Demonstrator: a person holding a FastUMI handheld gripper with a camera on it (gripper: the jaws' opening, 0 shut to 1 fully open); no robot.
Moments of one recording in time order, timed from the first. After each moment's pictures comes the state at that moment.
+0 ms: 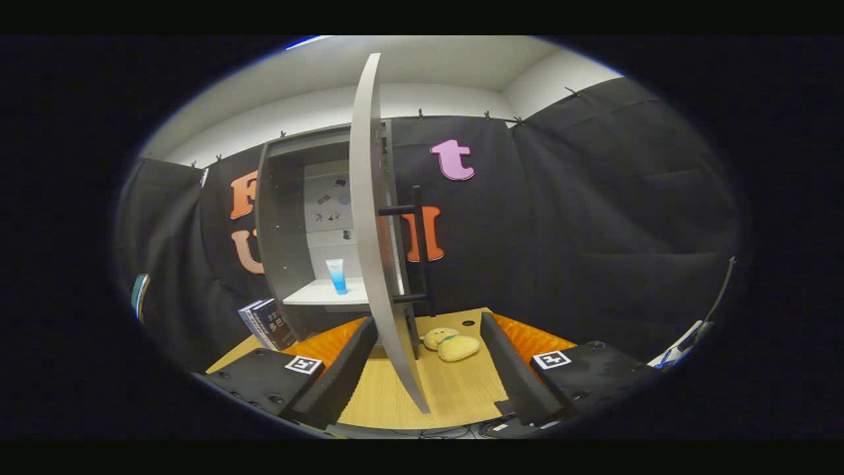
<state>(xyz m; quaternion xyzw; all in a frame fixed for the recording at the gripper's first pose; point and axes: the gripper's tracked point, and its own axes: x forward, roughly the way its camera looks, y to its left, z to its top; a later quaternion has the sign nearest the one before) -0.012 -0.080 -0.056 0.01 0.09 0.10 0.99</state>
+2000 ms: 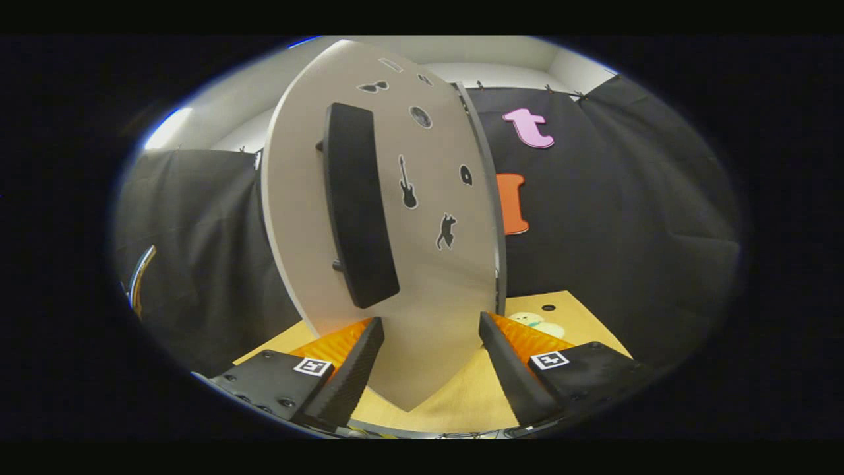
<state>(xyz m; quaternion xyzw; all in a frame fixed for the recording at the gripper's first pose) 0.025 0.056 -0.124 0.02 0.15 0.25 0.96</state>
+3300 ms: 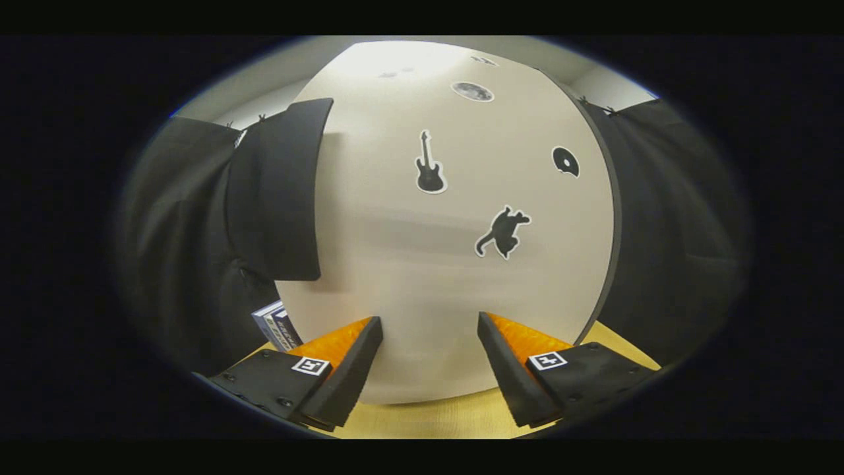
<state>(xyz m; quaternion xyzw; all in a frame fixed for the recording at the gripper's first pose) 0.090 0.127 -0.157 -0.03 0.12 0.18 0.98</state>
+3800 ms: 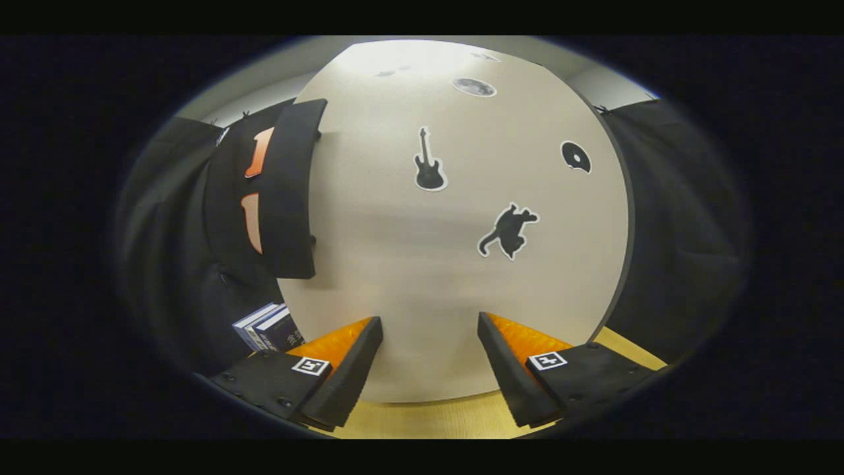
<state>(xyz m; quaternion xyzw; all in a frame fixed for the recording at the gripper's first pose) 0.105 0.132 -0.162 -0.02 0.12 0.14 0.98</state>
